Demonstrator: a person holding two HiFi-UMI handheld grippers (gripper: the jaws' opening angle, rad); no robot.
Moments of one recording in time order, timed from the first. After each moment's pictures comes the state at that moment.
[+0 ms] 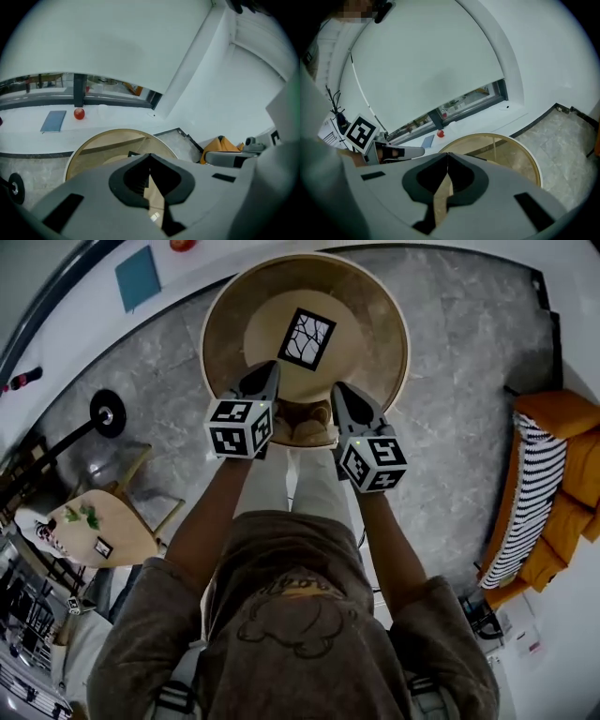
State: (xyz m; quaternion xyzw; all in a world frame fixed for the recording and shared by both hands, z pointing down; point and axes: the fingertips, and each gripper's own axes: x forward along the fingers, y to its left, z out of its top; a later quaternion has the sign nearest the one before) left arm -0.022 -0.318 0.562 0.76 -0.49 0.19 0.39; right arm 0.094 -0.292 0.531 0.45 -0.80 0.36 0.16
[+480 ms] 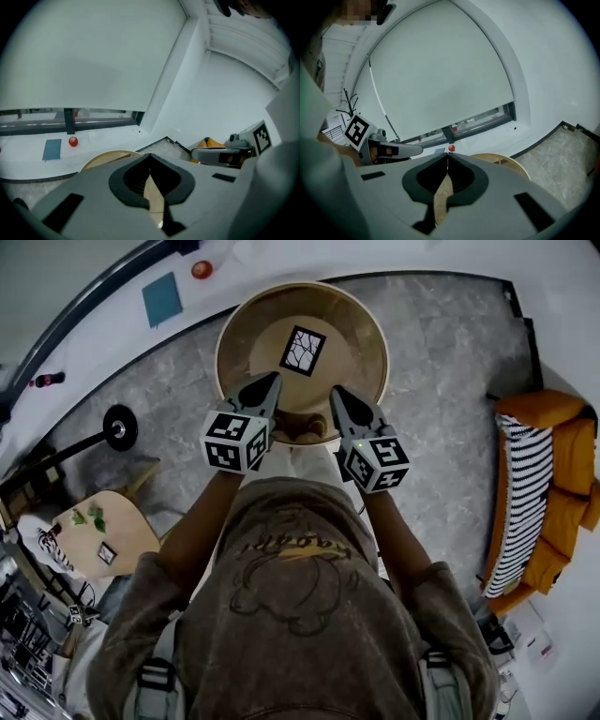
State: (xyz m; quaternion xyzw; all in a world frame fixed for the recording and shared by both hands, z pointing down) left arm -0.011 -0.272 0.399 0.82 -0.46 0.16 0.31; right arm 0.095 -0.256 0.389 0.43 -0.85 0.29 0.12
